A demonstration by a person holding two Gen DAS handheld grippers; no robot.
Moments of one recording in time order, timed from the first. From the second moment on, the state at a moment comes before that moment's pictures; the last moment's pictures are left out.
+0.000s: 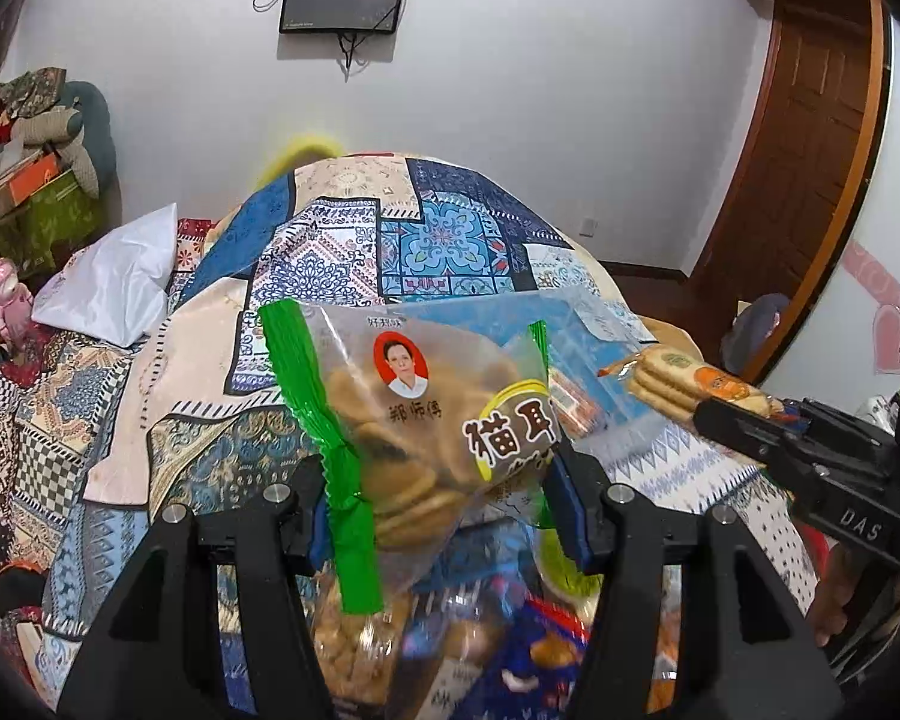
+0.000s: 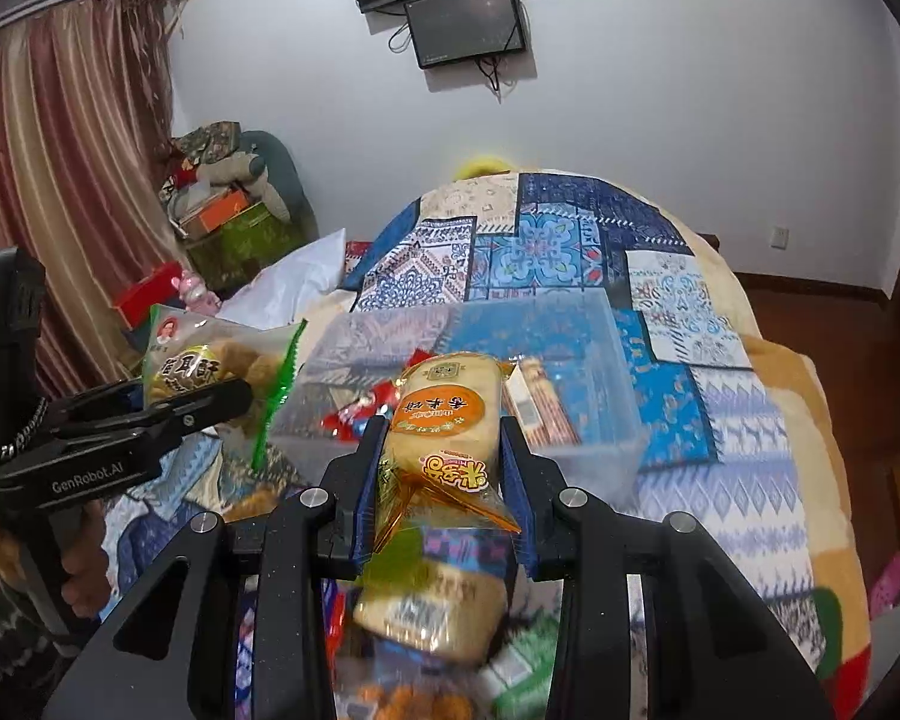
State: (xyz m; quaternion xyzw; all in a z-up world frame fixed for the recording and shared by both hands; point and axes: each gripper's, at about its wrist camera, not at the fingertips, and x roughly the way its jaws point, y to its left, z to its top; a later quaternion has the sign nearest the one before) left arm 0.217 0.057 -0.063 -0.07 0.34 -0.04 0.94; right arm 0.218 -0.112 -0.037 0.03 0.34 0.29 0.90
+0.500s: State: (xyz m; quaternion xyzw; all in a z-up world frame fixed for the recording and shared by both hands) left arm 0.291 0.054 -0.104 -0.09 0.39 -0.04 0.92; right arm 0.282 -0.081 -0.070 0.03 0.37 0.28 0.89
